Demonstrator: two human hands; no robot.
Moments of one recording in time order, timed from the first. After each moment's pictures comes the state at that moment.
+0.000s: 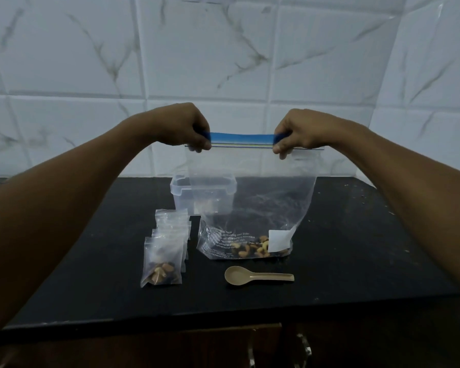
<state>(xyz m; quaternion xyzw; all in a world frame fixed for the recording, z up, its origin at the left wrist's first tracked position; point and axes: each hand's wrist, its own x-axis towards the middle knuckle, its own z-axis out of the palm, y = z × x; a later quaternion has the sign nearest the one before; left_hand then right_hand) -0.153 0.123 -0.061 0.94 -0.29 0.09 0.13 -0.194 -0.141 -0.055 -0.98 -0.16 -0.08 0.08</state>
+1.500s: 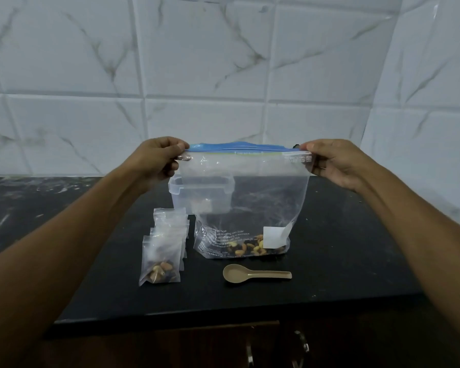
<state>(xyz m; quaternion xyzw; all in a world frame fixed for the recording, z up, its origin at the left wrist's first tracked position) -0.150 0.147 -0.143 0.71 -0.12 0.04 0.70 -0.198 -0.202 -0.128 -0.71 -0.01 -0.12 0.69</state>
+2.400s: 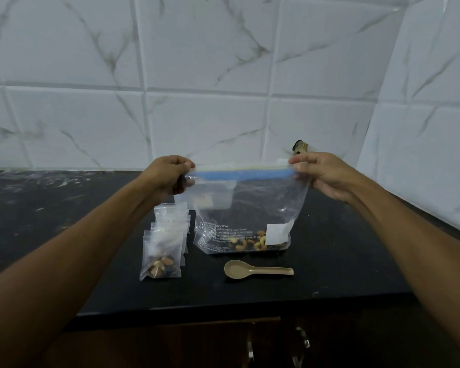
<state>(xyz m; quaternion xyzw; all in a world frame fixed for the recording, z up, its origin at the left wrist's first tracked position) -0.147 0.134 -0.178 0.75 -0.04 -0.01 0.66 -0.187 -0.192 -0.162 -0.77 -0.02 -0.06 0.63</state>
